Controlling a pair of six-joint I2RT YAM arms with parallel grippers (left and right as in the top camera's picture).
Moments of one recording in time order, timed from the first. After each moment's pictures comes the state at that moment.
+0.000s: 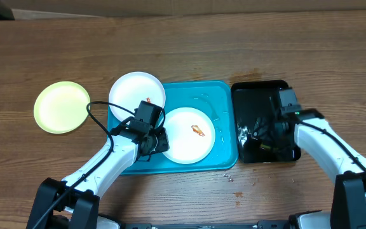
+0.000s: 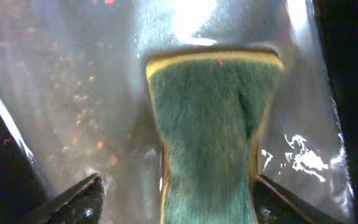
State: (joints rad) left arm -0.37 1.51 0.74 -0.51 0.07 -0.58; right arm 0.17 1.56 0.88 -0.73 -0.02 0.48
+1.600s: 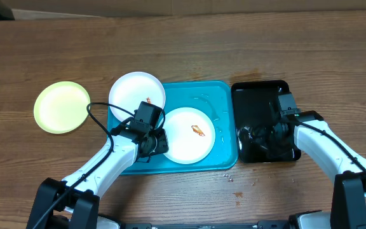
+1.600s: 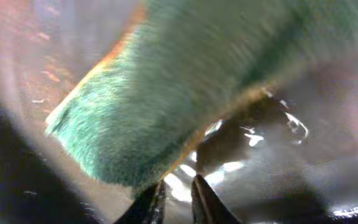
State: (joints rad) left arm -0.37 1.51 0.74 -0.53 0.07 -0.58; right arm 0.17 1.56 0.82 -0.73 -0.15 0.64
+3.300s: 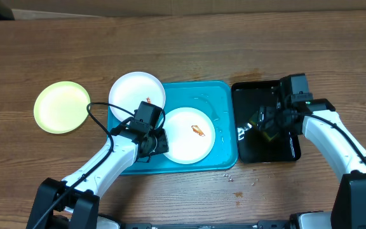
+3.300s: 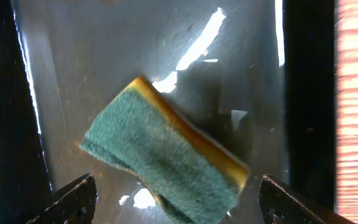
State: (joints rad) left arm -0.37 1.51 0.74 -0.53 0.07 -0.58; right arm 0.10 1.57 0.94 -0.67 -0.04 0.18
